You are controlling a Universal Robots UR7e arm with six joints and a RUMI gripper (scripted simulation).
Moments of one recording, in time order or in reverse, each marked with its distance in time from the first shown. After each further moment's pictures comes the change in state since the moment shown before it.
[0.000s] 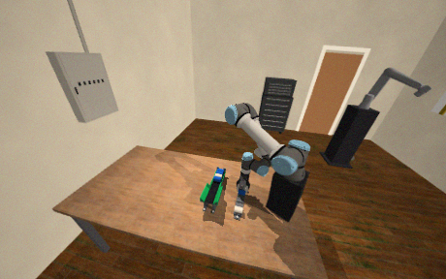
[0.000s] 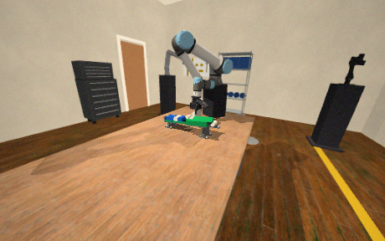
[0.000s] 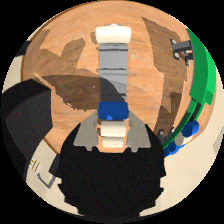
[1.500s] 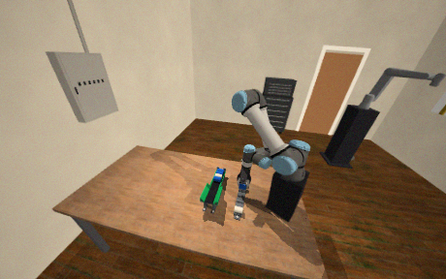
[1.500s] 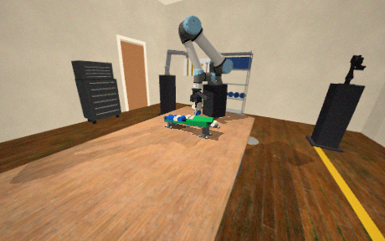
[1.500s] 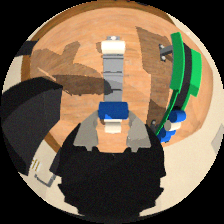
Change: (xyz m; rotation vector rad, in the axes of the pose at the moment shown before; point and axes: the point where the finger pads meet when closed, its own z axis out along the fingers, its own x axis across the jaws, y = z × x) arm 0.001 0.000 -0.065 -0.004 0.008 0.000
